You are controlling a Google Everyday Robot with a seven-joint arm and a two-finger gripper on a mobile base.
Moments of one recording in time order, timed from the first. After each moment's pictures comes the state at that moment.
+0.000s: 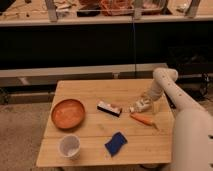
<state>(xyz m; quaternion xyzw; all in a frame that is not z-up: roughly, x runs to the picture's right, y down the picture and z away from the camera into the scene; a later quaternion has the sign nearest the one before) 0.296 0.112 0.962 -0.33 -0.14 -0.13 0.93</state>
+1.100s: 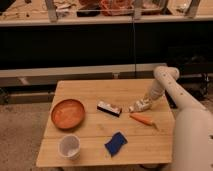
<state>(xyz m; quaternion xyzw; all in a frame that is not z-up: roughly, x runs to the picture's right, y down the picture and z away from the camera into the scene) 0.296 0.104 0.953 -0.33 -0.13 -0.14 0.92</state>
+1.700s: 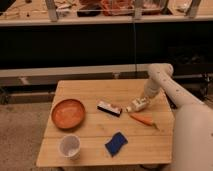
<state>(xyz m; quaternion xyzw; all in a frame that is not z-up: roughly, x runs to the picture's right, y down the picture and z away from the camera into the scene) 0.279 0.091 0.937 -0.33 -0.12 -0.17 0.92</state>
